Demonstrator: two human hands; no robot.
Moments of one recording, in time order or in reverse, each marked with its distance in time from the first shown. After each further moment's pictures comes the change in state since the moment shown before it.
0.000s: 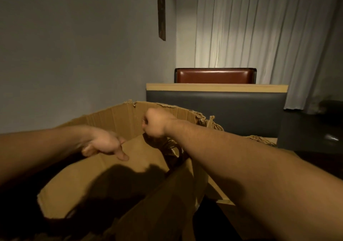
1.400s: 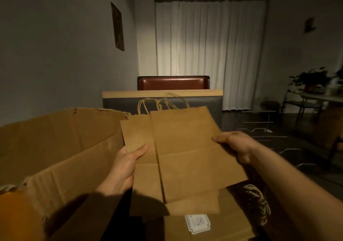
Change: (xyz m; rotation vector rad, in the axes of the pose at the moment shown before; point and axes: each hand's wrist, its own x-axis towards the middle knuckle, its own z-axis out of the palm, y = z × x) left_hand -0.038 0.166 0.263 -1.218 0.252 0.501; right_hand -0.339 0.268 -0.098 1.023 0.303 0.748
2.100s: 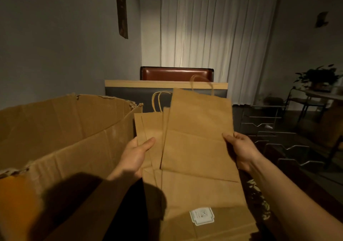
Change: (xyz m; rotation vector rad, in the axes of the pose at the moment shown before) left_hand 0.017 -0.025 -0.006 -0.070 -0.092 -0.020; right_hand 0.008 0.041 0.019 0.332 0.064 -0.064
